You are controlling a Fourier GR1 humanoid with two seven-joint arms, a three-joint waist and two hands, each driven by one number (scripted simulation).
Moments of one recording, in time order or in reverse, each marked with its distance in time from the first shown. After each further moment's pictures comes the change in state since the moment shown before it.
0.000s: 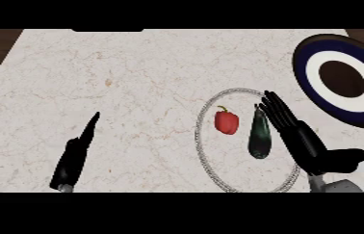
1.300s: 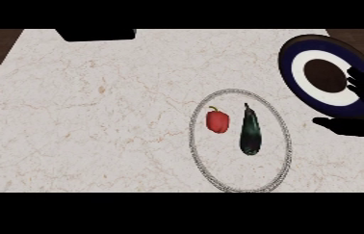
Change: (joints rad) left arm 0.789 0.113 0.091 -0.505 0.183 0.013 0.256; right arm -0.114 -0.302 -0.211 0.206 0.192 -0.297 0.295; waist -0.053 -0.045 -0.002
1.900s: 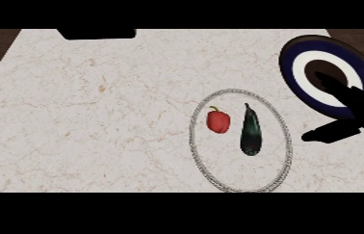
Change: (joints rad) left arm -0.033 0.004 0.051 0.047 0.001 -0.029 -0.006; right arm -0.109 -0.088 0.201 -0.067 0.071 0.204 0.290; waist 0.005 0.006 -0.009
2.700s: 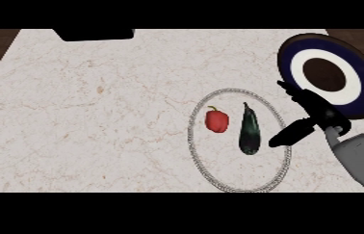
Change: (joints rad) left arm -0.064 -0.019 0.051 0.101 -0.026 -0.035 -0.015; right arm -0.110 0.127 0.157 -0.030 0.047 0.027 0.281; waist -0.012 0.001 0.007
